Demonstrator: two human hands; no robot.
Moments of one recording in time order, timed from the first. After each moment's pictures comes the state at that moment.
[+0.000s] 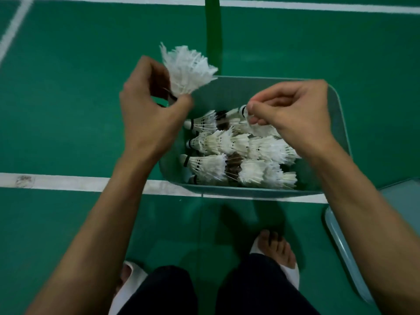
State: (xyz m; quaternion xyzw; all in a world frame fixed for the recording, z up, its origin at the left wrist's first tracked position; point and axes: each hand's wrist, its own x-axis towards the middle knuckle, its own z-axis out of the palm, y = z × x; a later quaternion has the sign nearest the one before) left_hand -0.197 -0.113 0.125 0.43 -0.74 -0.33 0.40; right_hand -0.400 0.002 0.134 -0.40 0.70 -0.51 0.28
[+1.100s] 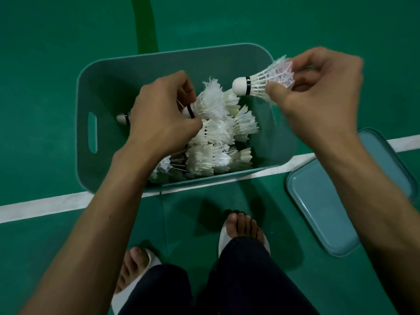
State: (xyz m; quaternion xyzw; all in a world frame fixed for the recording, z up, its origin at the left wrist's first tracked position) left_hand -0.298 -0.068 0.100 0.37 -0.87 -0.31 0.13; right_hand -0.464 0.080 0.132 -0.27 0.84 -0.47 0.07
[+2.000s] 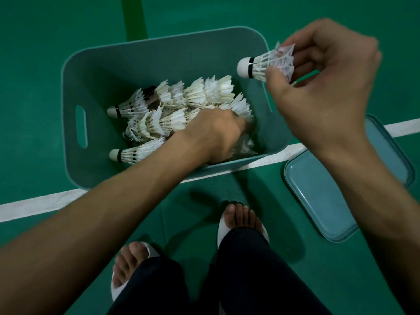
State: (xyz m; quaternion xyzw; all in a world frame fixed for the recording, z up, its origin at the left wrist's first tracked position) left_hand -0.352 -0.020 0.070 0.04 -0.99 -0.08 -0.13; right_hand -0.449 0.092 0.140 -0.37 0.81 -0.45 -0.05
